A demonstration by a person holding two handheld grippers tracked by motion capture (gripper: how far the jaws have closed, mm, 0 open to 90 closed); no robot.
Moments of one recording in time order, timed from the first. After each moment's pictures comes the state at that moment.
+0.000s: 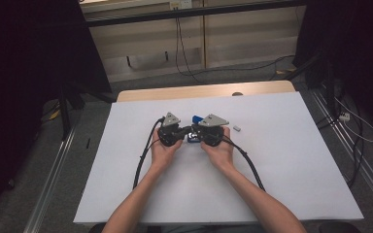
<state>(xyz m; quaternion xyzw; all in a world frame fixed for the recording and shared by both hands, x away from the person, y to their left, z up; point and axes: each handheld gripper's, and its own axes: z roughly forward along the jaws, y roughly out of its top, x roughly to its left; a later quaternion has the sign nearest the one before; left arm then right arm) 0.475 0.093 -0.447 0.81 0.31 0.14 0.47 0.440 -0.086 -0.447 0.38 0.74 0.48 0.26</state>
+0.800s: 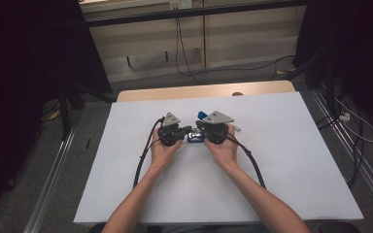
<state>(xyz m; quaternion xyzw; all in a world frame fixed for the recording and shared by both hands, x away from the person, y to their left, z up) 0.475 0.093 -0.448 0.81 0.31 0.14 0.47 0.438 -0.097 -0.434 0.39 0.74 0.48 0.27</state>
